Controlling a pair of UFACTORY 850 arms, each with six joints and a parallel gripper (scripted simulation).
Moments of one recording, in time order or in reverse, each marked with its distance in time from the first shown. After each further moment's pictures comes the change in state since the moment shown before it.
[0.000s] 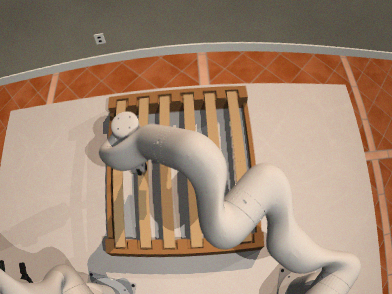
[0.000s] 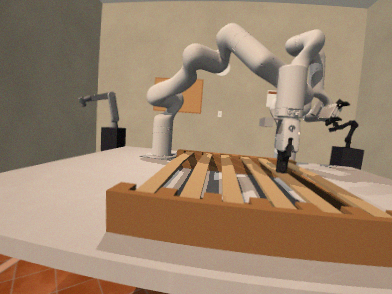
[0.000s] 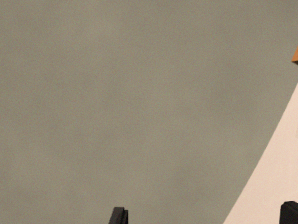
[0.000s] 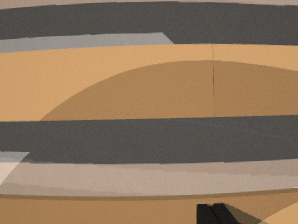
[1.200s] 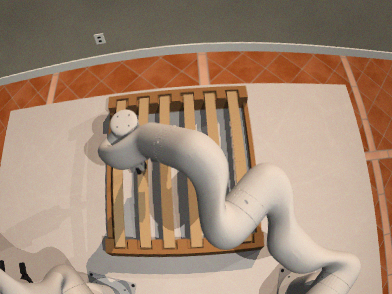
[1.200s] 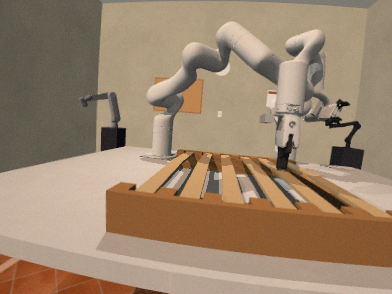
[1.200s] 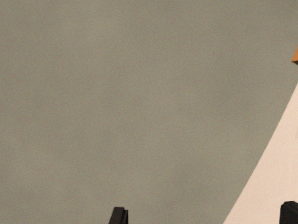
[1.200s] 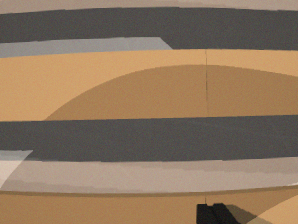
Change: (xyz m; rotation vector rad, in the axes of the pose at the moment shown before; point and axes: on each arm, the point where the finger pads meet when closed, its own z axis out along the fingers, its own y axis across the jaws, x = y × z) left arm 0.000 0.000 0.000 0.000 0.000 0.000; right arm 0.000 0.001 -0.012 -0.001 0.002 0.000
